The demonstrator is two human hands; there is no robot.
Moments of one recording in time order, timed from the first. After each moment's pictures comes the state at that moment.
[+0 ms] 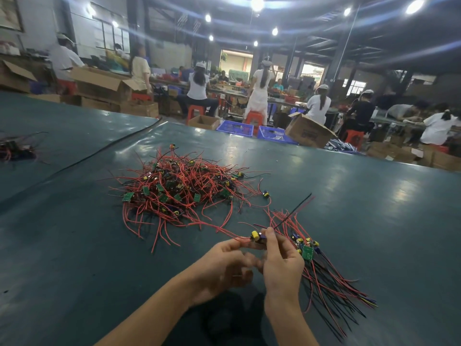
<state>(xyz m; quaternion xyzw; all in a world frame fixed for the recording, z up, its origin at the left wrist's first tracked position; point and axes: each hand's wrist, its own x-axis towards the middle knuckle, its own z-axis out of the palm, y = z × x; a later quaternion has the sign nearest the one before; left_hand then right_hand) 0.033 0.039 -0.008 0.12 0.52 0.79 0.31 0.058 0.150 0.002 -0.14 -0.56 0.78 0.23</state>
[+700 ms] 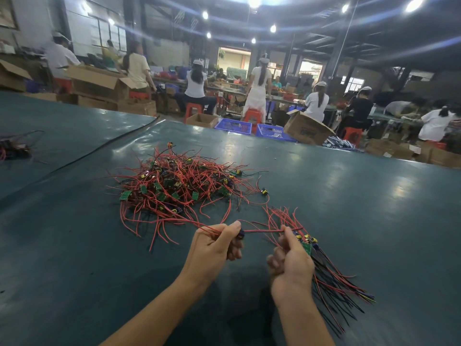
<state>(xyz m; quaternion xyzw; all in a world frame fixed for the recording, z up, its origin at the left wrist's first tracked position) 0.038 0.042 0.004 0.12 0.62 0.77 -0.03 0.046 0.172 0.004 -0.28 -0.40 0.85 0.21</state>
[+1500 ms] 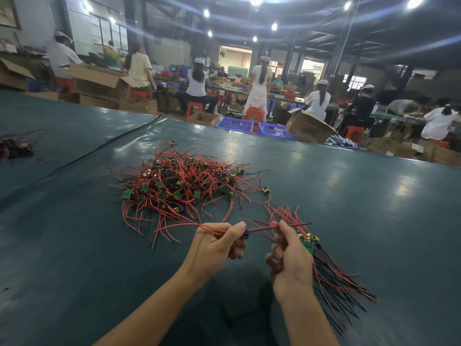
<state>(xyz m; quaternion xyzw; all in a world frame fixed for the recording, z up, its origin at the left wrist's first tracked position) 0.037 0.037 0.008 0.14 0.65 0.74 -0.01 0.049 0.169 0.012 -0.25 -0.43 0.85 0.16</state>
